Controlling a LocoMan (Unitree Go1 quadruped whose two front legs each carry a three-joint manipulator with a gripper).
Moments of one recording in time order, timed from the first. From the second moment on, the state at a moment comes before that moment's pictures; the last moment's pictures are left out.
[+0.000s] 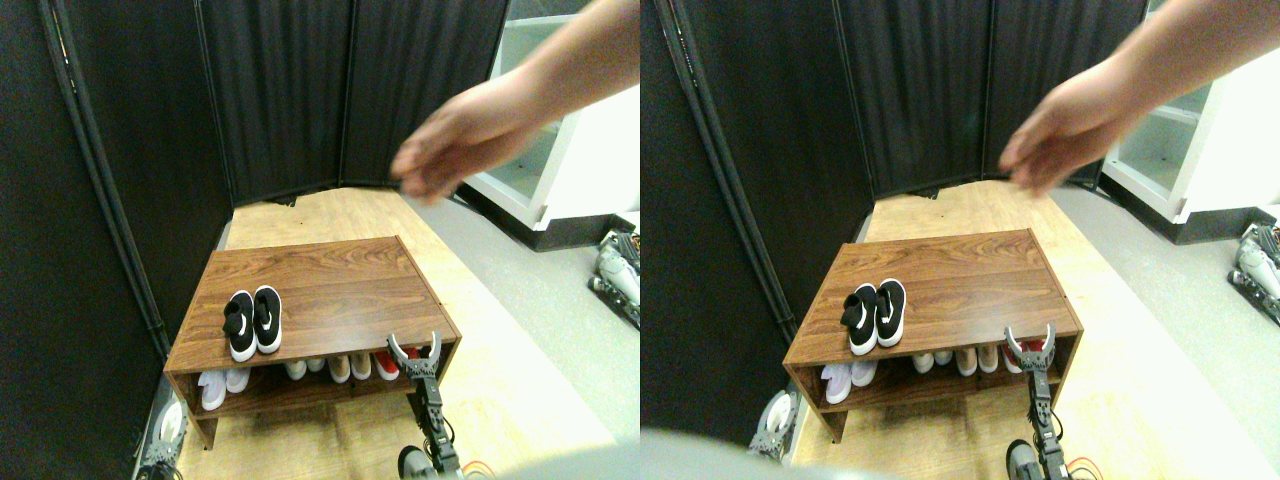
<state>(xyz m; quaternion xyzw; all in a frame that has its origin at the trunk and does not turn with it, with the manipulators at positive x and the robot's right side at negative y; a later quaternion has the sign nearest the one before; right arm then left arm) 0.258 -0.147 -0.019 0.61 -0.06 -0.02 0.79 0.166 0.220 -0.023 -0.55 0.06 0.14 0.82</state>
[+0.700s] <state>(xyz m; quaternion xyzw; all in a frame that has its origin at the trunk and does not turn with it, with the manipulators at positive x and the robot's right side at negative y) 0.245 -0.146 -0.021 0.66 0.02 -0.01 0.75 0.166 0.223 -0.016 -0.56 0.03 0.12 0.82</state>
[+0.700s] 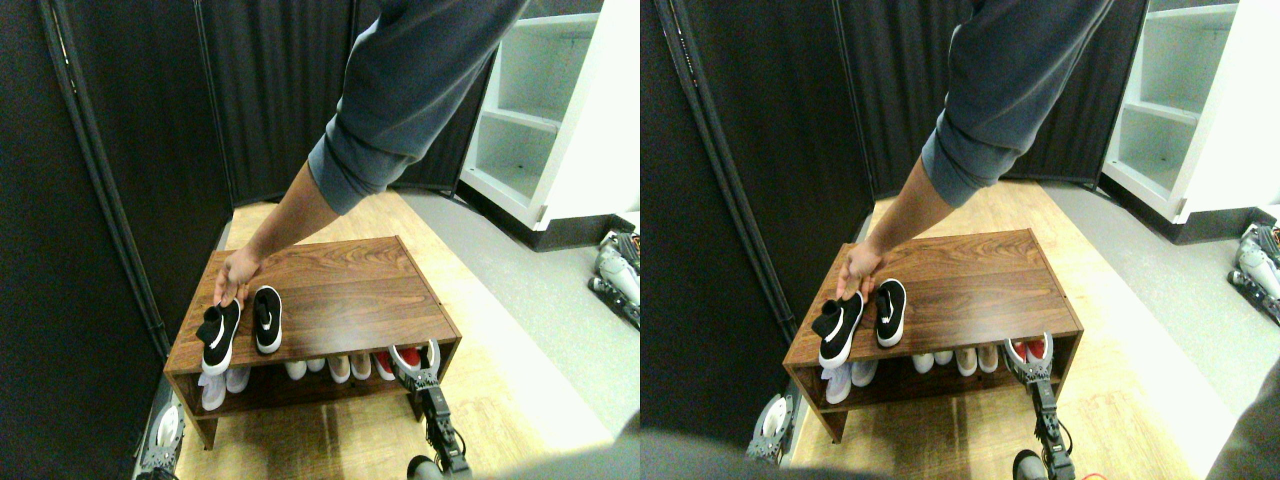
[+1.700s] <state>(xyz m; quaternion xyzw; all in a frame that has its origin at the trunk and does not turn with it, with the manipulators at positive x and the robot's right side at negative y) 0.253 -0.148 -0.012 0.66 0.03 0.01 0.75 0.191 0.187 -0.016 -0.60 0.09 0.13 0.78</state>
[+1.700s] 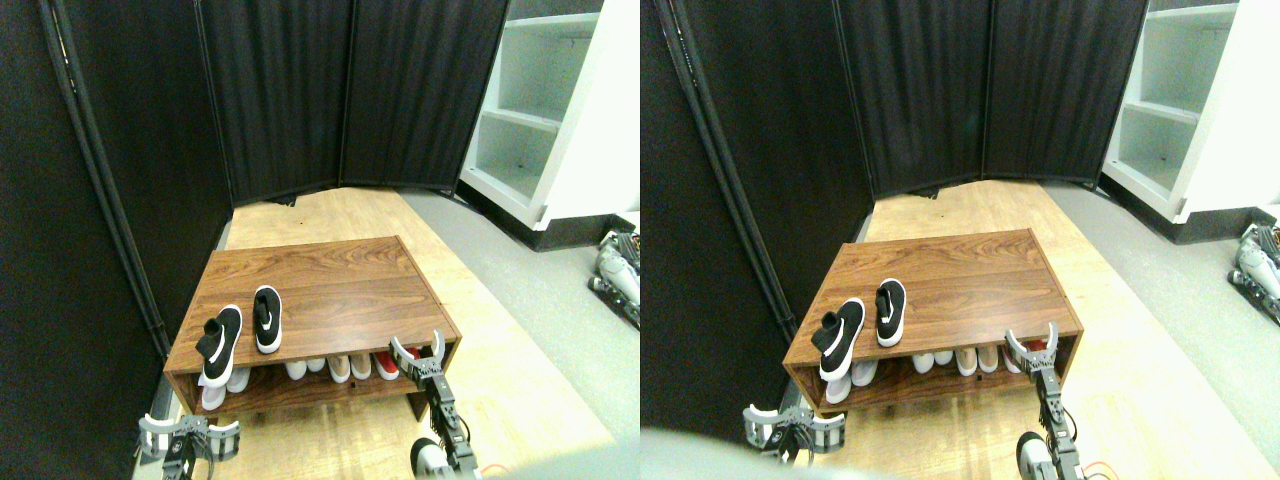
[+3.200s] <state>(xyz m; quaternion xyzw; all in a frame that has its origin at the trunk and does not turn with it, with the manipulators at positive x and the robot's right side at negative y) 0.261 -0.163 -0.012 0.63 0.01 0.00 0.78 0.279 0.193 -0.085 -0.60 0.11 0.15 0.77</state>
